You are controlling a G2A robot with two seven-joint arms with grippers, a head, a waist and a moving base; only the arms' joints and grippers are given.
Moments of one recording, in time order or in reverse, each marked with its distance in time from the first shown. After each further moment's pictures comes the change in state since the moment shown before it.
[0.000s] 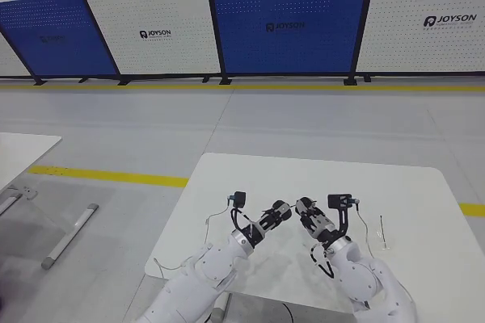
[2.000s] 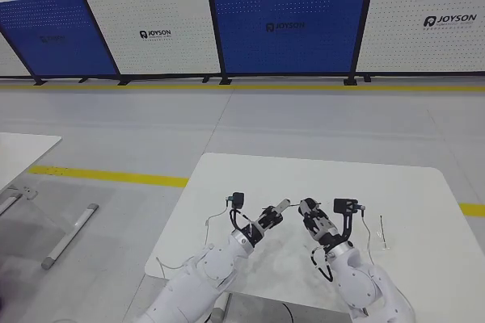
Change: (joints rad) left arm -0.022 -0.002 0.026 0.047 -0.027 0.000 0.051; right arm -0.045 -0.008 0.008 -0.018 0.006 0.018 -0.087
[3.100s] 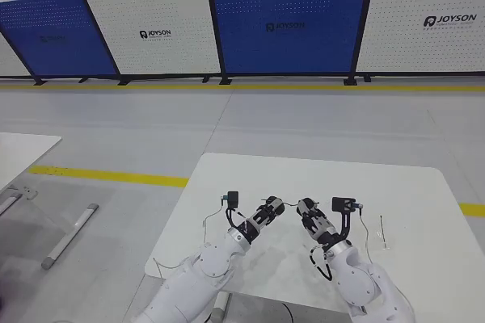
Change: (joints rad) left arm 0.003 0.006 -0.023 -0.001 -0.097 0.000 -0.013; right arm 0.015 -0.005 -0.004 0.015 0.024 0.002 0.025
